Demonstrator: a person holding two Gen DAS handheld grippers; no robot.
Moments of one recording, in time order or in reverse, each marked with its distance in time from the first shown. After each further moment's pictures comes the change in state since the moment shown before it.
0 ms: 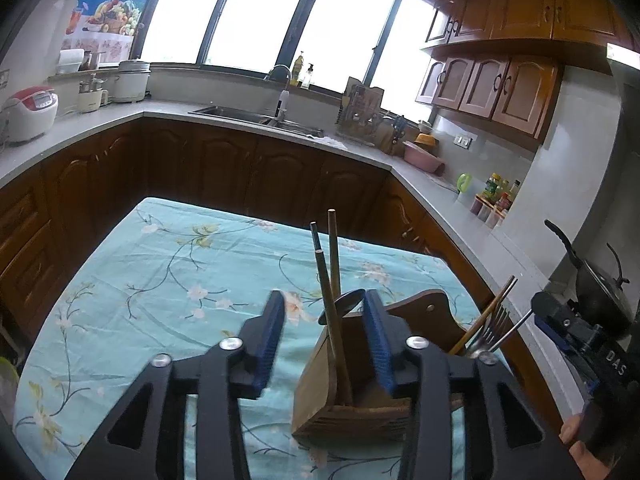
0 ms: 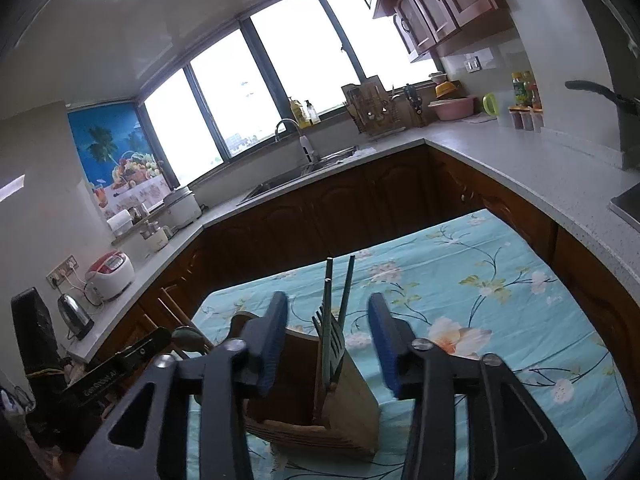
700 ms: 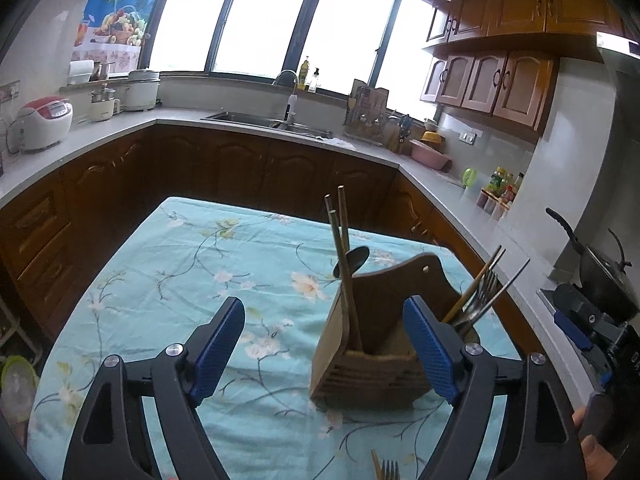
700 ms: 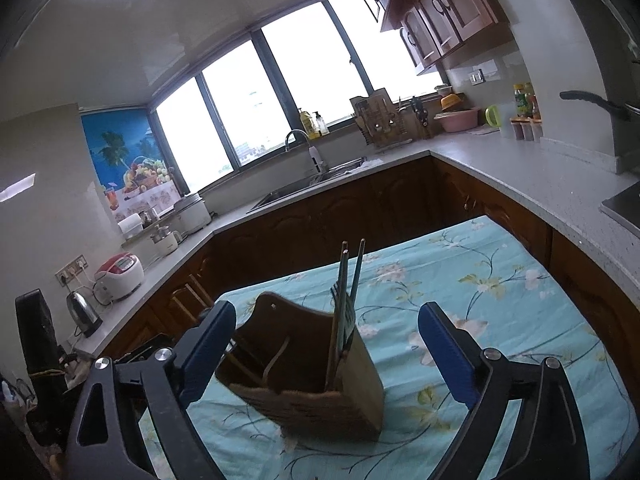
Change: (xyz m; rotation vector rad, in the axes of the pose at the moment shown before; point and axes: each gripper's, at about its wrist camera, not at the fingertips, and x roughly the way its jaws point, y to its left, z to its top) left arm -0.054 -0.001 -0.024 0.033 0.000 0.040; right arm -0.040 0.010 -0.015 -0.013 -0.033 0.025
